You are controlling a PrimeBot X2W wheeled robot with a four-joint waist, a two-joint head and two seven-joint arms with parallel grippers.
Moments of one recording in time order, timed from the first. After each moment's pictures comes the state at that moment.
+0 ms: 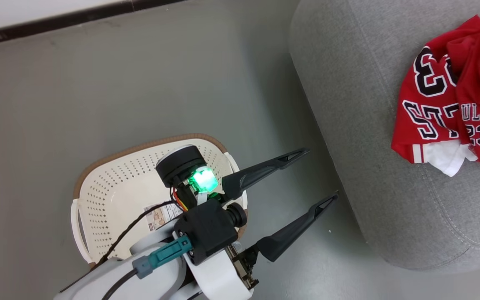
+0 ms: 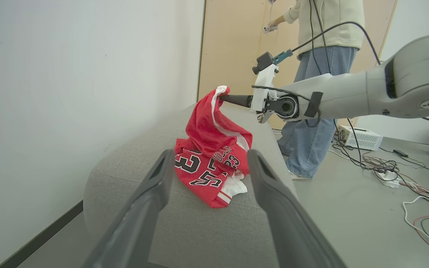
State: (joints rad) left arm -0.67 0.40 -0.93 -0.14 -0.49 -0.12 -0.17; right arm -0.69 -0.70 0.29 0.74 0.94 0.13 -0.22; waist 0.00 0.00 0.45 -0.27
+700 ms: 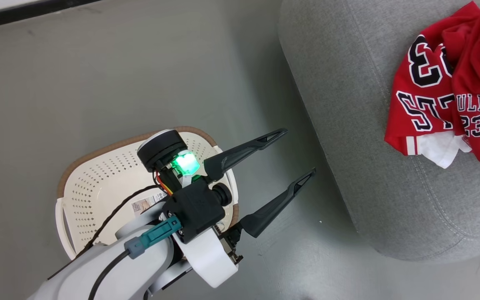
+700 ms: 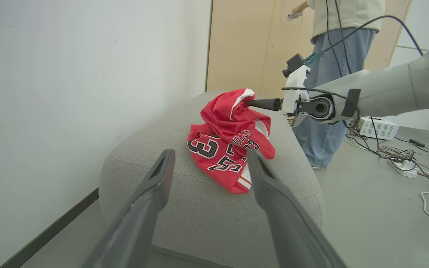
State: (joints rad) left arm -0.71 0.42 -0.91 -0.07 -0.46 -0.12 -0.19; right arm -0.63 -0.61 0.23 0.81 0.97 0.13 -0.25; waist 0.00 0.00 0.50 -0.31
